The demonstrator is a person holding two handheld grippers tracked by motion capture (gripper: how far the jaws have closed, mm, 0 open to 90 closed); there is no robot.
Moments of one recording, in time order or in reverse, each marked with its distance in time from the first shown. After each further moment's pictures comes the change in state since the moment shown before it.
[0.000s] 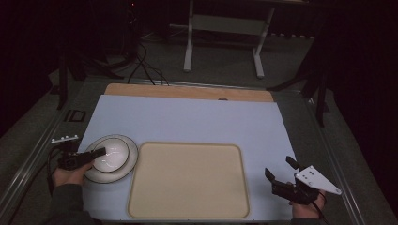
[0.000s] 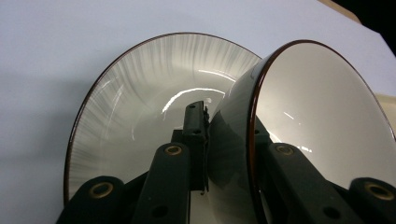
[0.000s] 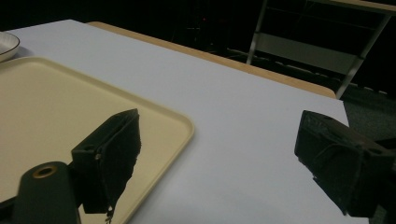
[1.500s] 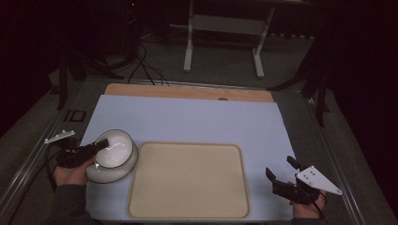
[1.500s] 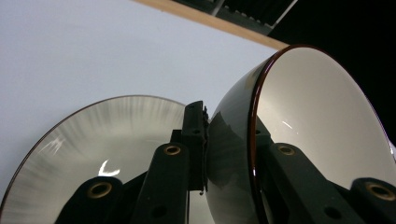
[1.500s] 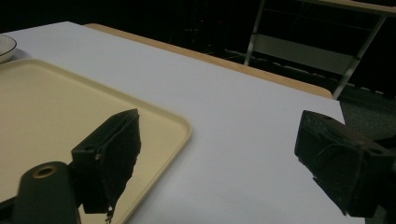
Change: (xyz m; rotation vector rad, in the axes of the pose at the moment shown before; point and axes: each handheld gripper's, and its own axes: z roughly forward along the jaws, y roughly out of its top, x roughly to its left) left arm -0.045 0.012 -0.027 -0.171 -0.068 0.058; right arm -0.001 0.000 -0.001 -0.006 -0.009 0.006
